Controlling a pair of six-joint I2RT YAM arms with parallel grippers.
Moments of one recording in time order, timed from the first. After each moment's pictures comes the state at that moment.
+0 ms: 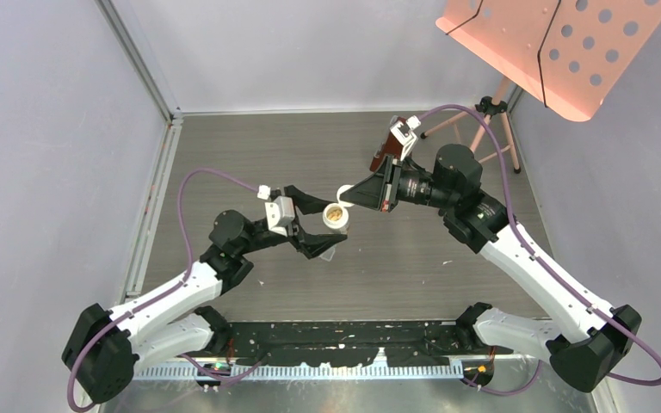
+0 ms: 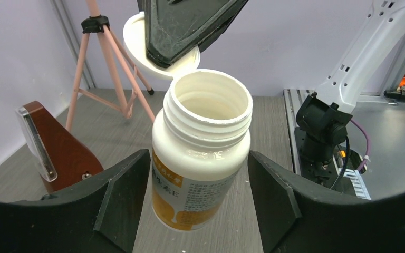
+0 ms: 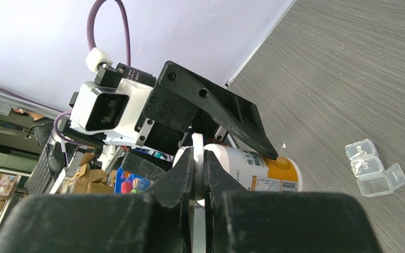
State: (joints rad) left arm -0.71 0.97 0.52 0.75 0.65 -0.09; right arm 0.61 1.07 1.08 -0.10 -0.62 0.80
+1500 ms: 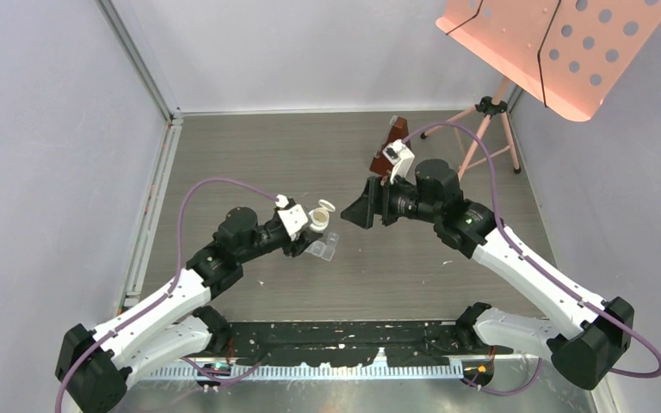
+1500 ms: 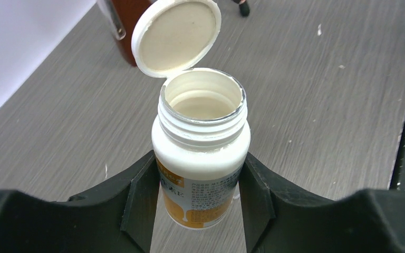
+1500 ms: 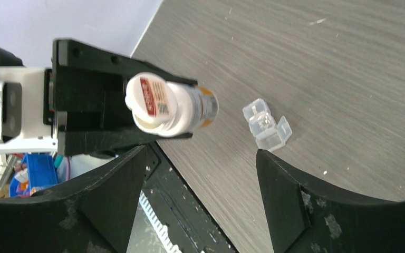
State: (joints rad) left arm -0.70 0.85 0.55 0.11 0.35 0.28; right arm 0.64 1.07 1.00 -0.28 -0.37 0.53
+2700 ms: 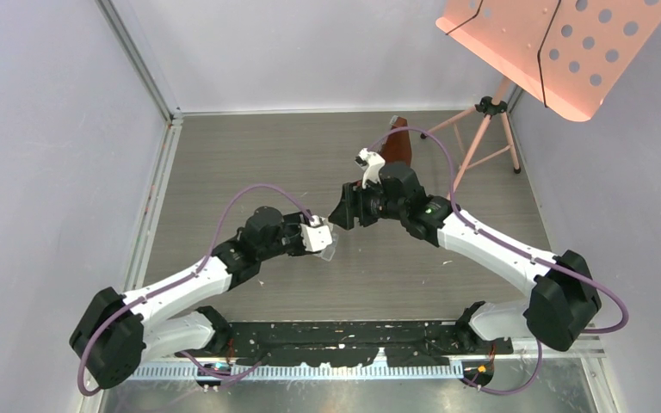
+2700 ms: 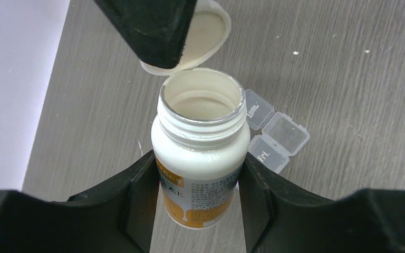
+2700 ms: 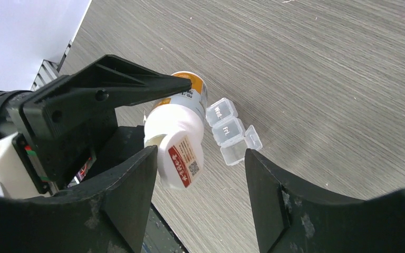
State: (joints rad) left arm -0.73 1.06 0.54 0.09 0.21 0.68; right arm 0.71 1.32 0.96 -0.16 -0.27 0.44
